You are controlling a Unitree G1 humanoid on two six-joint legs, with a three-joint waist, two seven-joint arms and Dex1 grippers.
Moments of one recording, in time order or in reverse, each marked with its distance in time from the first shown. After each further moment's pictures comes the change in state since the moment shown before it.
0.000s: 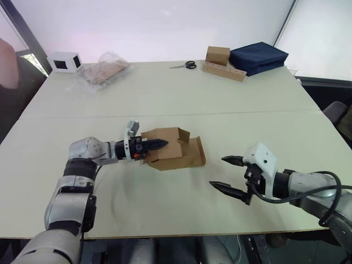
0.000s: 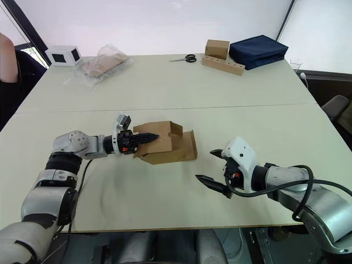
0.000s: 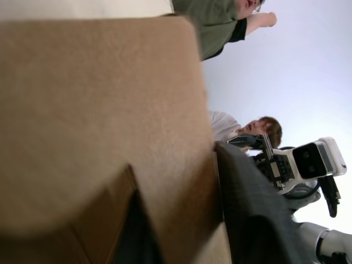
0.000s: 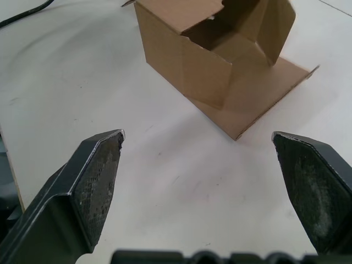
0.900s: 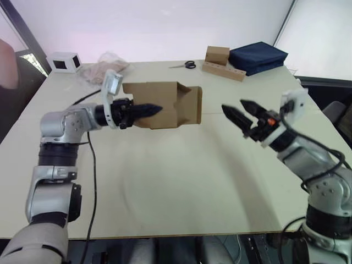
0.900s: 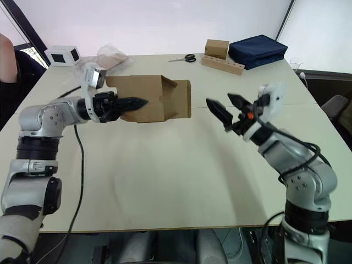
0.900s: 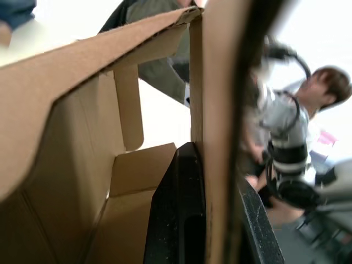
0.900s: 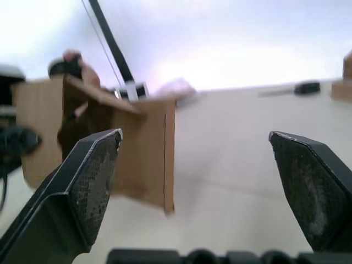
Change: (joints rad) left arm -0.146 0.158 -0.020 -0.330 0.073 -0.387 -0.213; right arm -0.491 0.464 -0.207 0.376 0.208 -0.074 -0.334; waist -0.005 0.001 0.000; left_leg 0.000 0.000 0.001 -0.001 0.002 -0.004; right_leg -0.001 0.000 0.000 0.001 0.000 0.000
